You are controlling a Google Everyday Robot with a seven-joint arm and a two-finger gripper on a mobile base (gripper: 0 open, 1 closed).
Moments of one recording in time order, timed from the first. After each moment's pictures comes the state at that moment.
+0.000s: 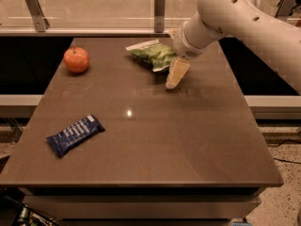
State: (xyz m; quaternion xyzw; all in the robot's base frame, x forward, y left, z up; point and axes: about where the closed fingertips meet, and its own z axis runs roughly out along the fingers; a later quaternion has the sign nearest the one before) arm 0.694 -0.075 0.852 -0.67 0.67 -0.03 0.32
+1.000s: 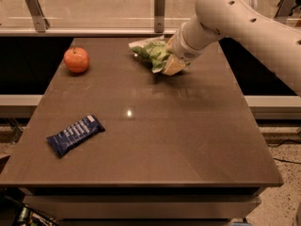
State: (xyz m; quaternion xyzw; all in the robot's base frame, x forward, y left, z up) arm 0.694 -0.071 0.846 -0.67 0.67 -0.02 0.32
